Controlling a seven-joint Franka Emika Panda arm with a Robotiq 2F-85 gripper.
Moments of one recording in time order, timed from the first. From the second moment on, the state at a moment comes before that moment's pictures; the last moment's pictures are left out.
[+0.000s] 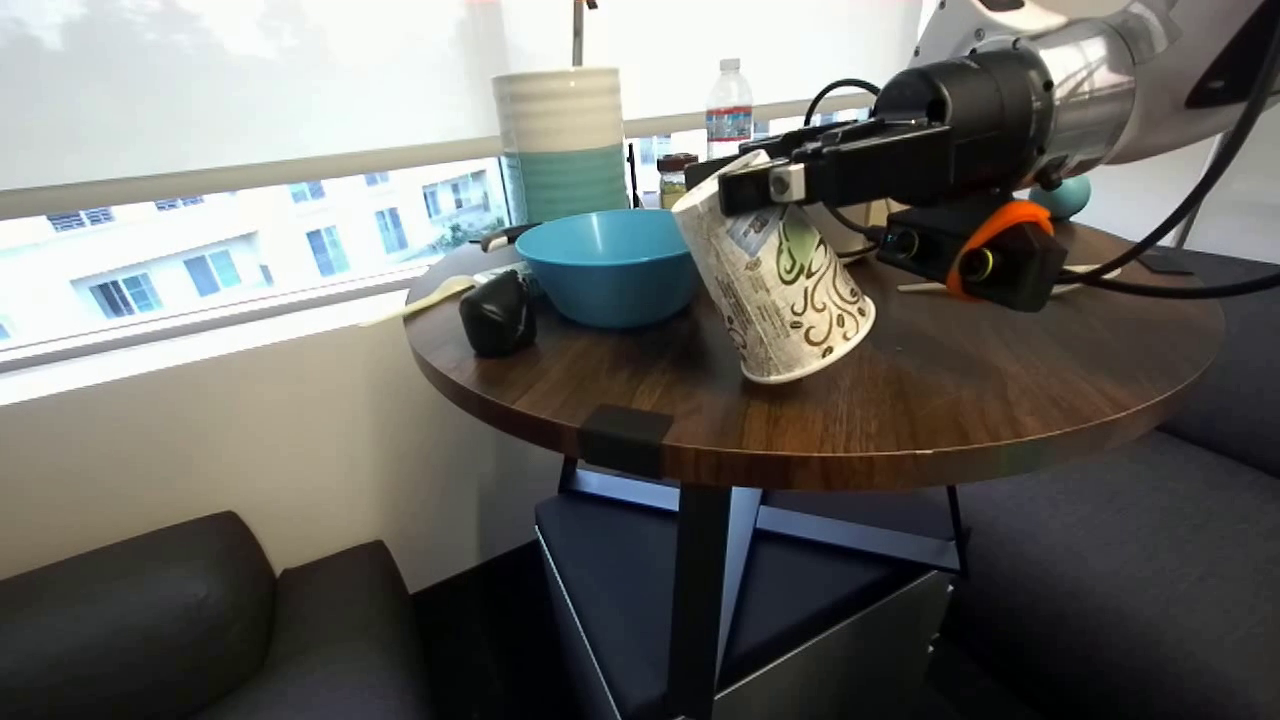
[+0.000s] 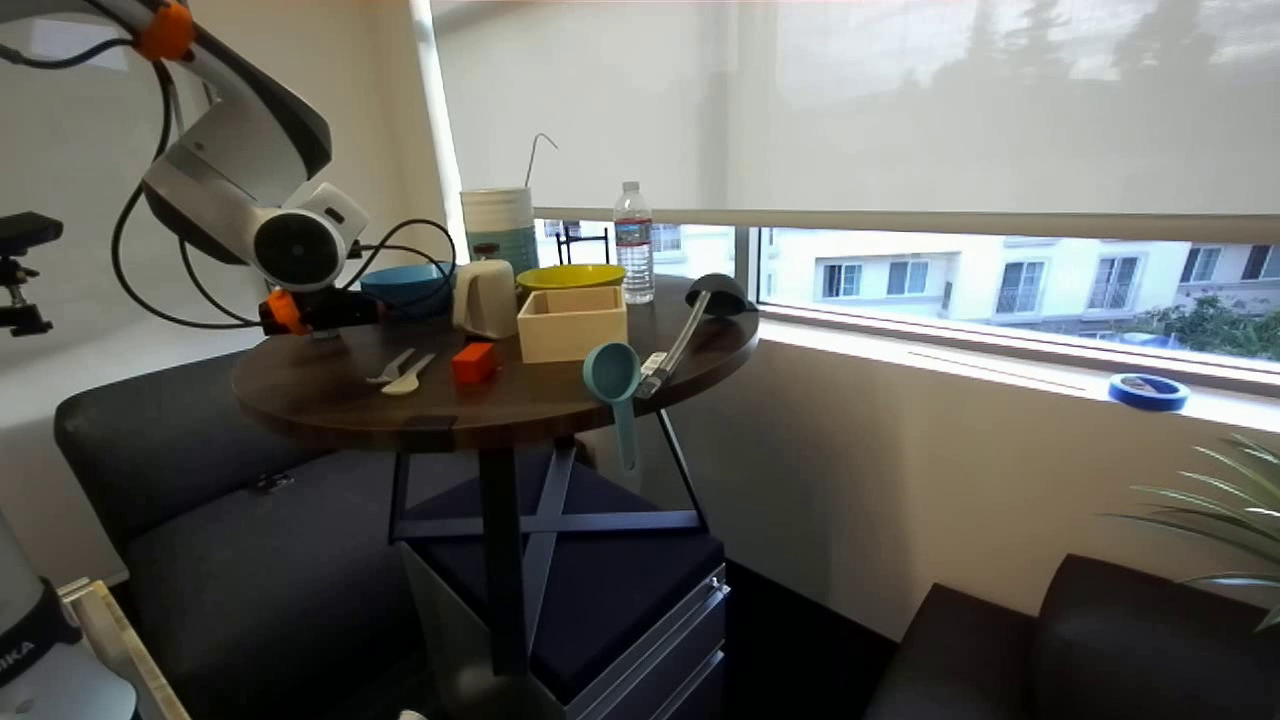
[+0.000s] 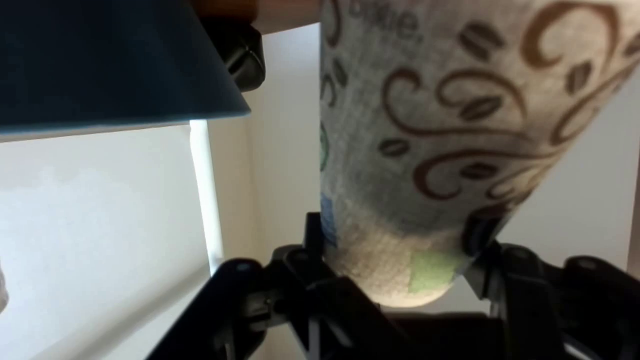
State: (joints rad) arm 0.08 -0.37 0.14 -2.75 1.97 2.05 -2.36
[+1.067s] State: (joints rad) arm 0.02 -0.40 0.13 -2.71 1.87 2.00 -2.38
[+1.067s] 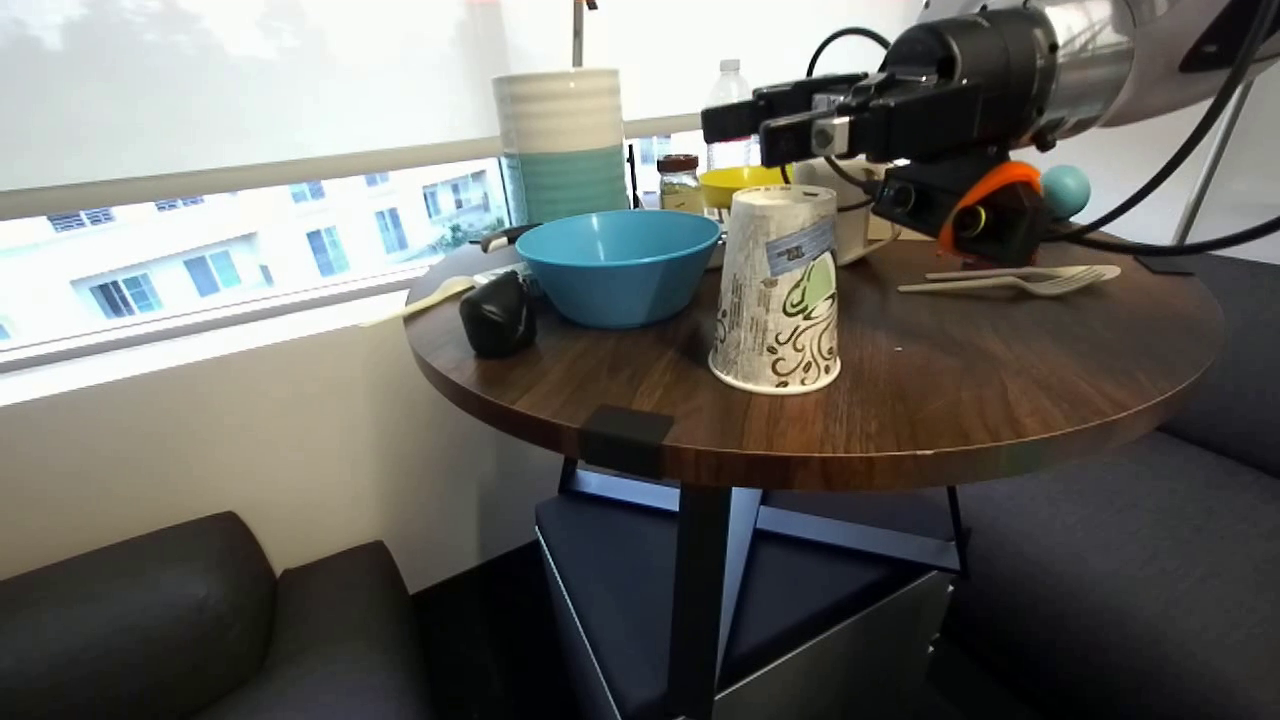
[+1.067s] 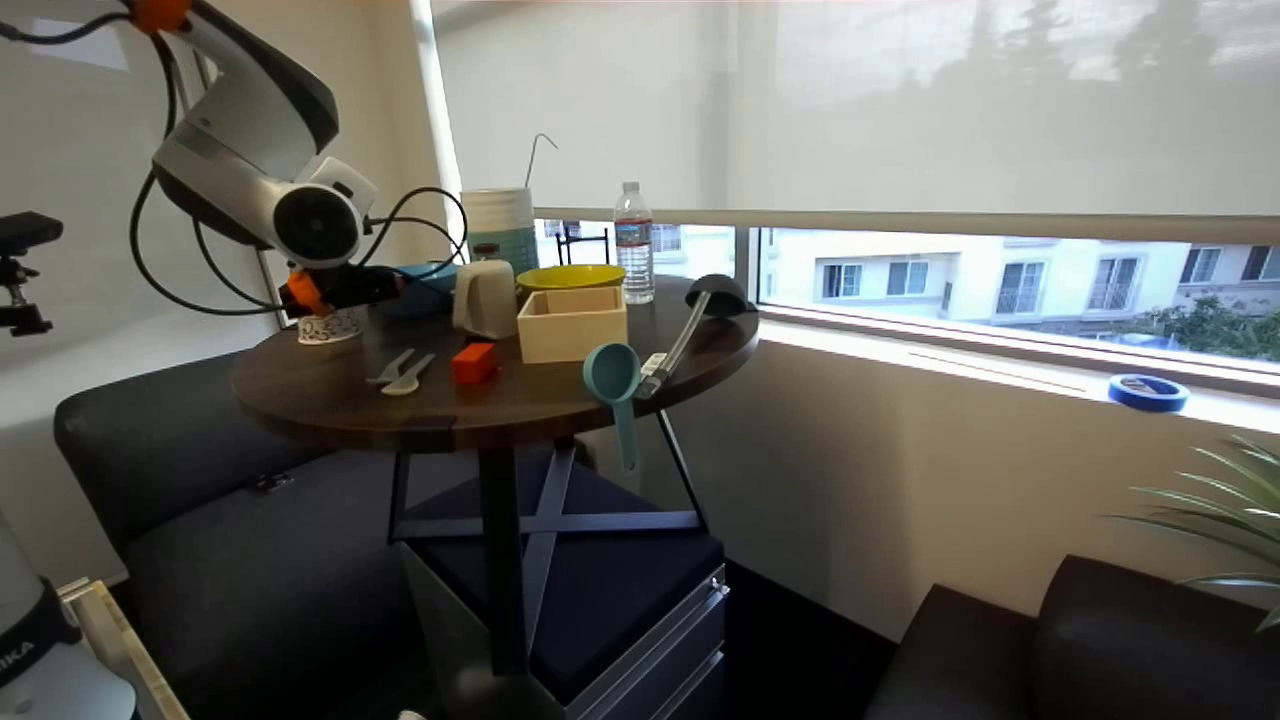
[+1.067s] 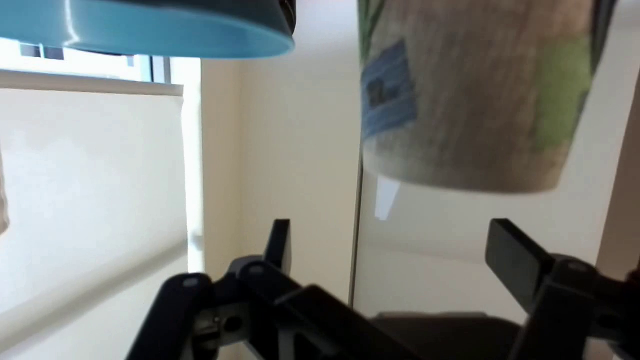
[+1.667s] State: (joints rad) arm -0.01 -0.60 0.17 -2.65 1.47 2.25 -1.84
